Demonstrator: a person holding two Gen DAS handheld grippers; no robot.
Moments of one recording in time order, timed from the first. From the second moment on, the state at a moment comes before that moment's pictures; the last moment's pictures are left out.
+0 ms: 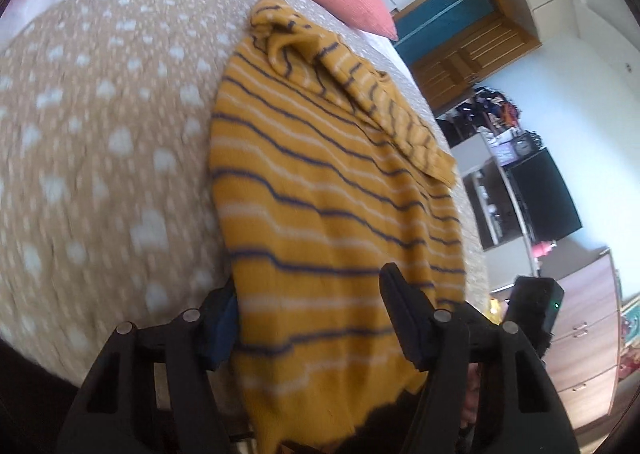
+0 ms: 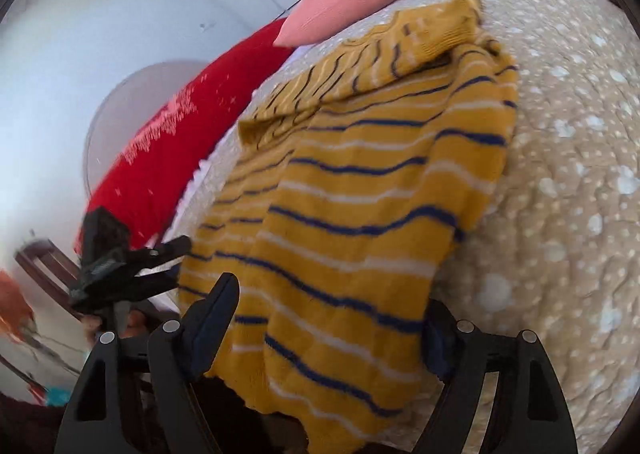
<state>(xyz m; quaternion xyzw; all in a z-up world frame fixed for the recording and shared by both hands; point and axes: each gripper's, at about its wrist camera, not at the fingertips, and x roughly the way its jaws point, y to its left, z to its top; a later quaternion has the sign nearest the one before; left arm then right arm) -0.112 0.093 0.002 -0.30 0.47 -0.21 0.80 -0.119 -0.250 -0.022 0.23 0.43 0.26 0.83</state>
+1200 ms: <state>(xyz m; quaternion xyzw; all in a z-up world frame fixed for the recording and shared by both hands) 0.231 0.082 0.029 -0.27 0.53 -0.07 0.80 0.153 -0.289 0.034 0.28 0.44 0.18 0.84</state>
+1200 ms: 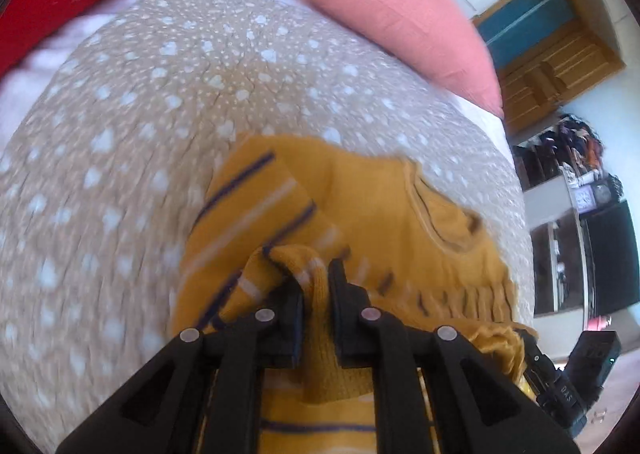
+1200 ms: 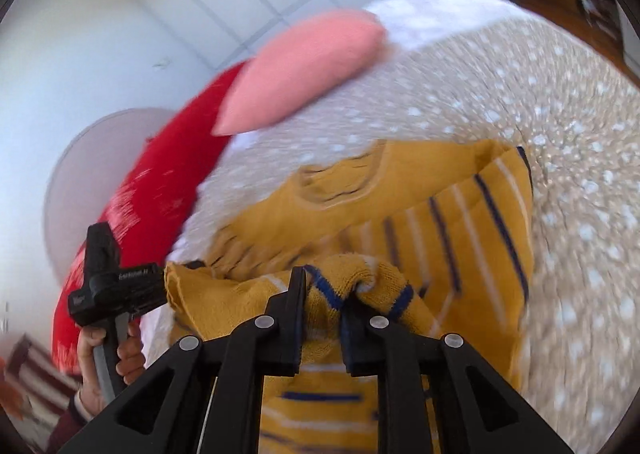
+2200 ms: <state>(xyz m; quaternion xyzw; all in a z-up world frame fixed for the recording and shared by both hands) 0.113 0.113 0.007 -0.16 0.53 -0.08 0.83 0.075 -0.320 0.012 0.12 0.46 0.09 0.88</state>
